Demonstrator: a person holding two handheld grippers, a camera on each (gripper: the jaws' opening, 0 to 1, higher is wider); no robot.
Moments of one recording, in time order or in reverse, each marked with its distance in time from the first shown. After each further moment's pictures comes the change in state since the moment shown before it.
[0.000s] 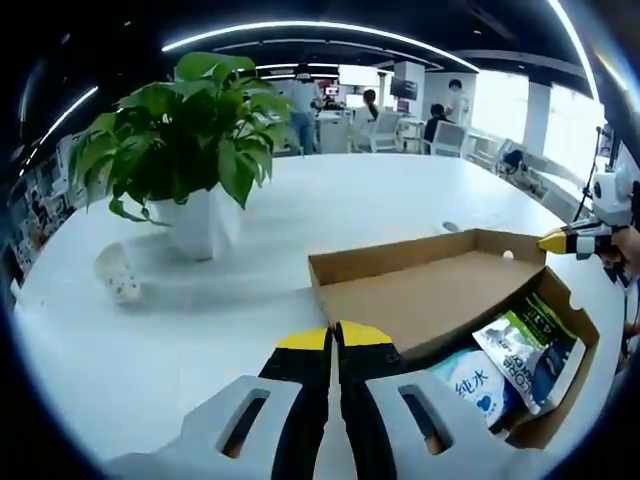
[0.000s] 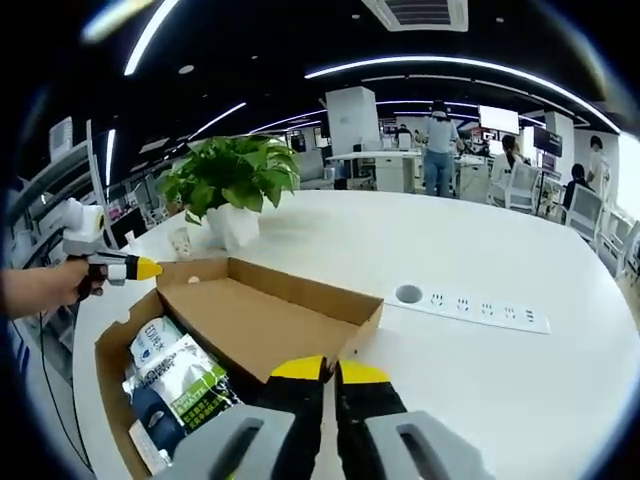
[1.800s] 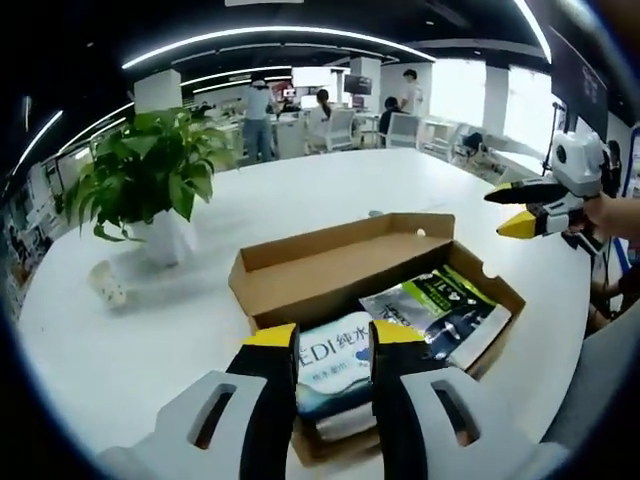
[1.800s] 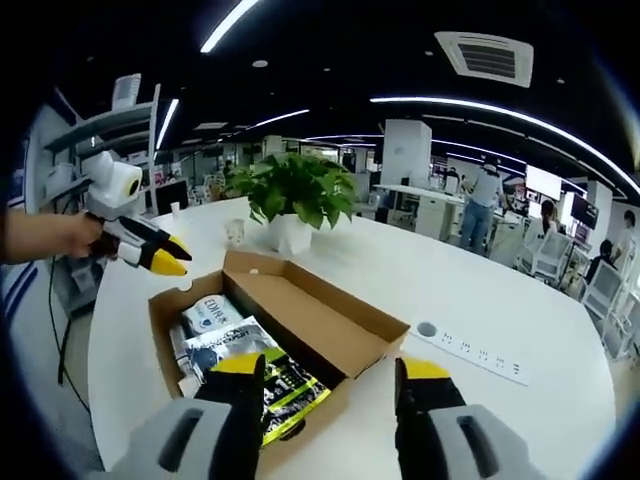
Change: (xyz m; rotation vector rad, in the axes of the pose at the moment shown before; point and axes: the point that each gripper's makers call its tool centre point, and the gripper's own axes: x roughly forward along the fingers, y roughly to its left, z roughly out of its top) left arm -0.084 -0.085 -0.011 0.124 0.016 -0.159; right arm -0.072 0.045 0.012 -0.270 -0.090 0.119
